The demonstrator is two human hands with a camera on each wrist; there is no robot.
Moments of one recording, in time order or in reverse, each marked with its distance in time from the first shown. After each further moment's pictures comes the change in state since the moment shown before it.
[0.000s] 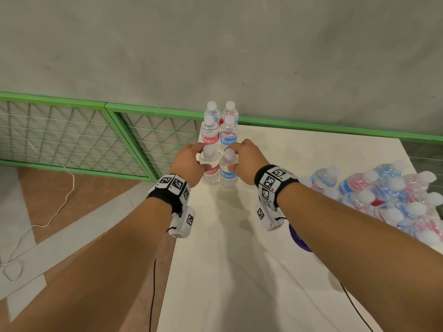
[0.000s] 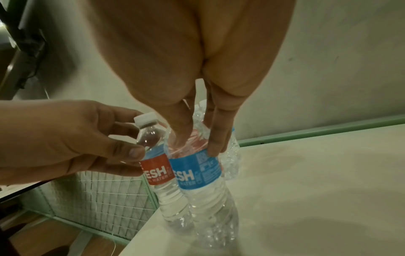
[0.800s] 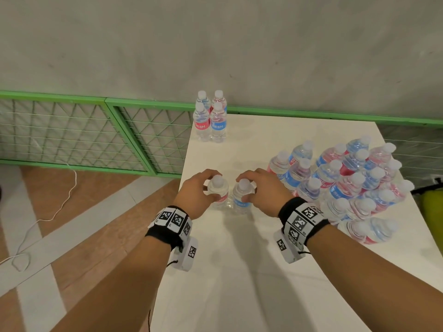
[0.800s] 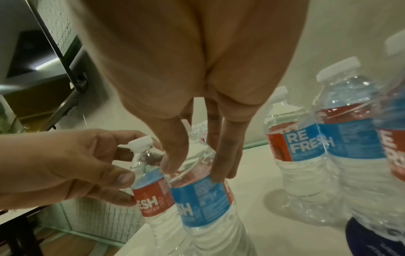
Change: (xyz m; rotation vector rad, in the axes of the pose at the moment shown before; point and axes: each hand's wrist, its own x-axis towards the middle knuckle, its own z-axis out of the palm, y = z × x) left_hand -0.156 0.020 0.025 -0.182 -0.206 0.073; right_hand -0.160 0.047 0.012 0.073 -0.037 -0.016
